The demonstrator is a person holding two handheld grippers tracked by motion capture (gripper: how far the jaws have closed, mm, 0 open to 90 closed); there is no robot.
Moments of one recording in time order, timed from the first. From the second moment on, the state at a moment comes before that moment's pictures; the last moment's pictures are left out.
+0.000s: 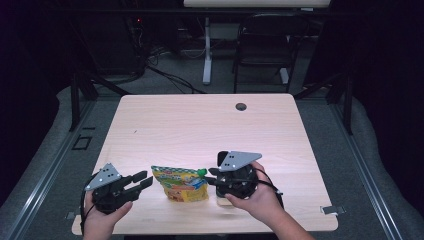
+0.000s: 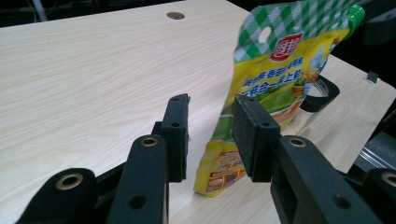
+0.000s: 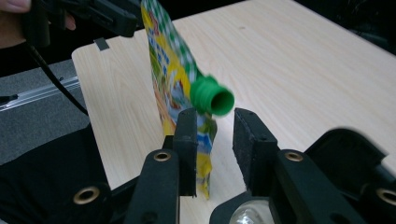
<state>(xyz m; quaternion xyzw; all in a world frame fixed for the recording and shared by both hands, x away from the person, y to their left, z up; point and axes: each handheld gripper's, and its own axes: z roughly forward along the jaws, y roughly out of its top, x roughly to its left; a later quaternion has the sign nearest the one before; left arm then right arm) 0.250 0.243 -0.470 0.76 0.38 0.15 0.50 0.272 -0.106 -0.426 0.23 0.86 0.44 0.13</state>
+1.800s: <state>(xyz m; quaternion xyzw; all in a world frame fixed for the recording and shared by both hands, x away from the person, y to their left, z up) 0.258 0.274 -0.482 0.75 0.42 0.16 0.48 0.328 0.021 -0.359 0.10 0.95 0.31 0.05</state>
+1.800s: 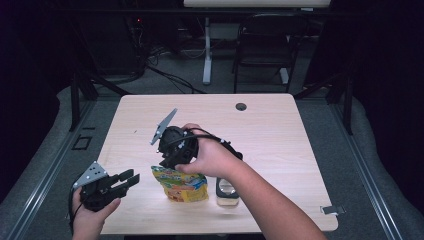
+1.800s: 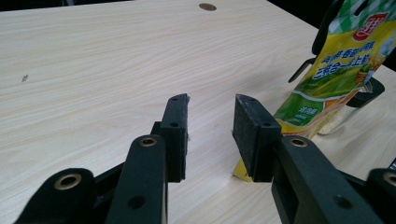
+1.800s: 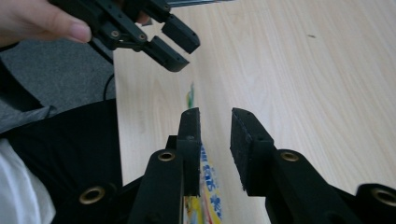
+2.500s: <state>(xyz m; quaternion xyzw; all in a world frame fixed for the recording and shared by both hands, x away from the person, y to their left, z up) 0.259 0.272 -0.486 0.75 0.42 0.16 0.48 0.326 0.035 -0.393 0.09 0.96 0.25 0.03</state>
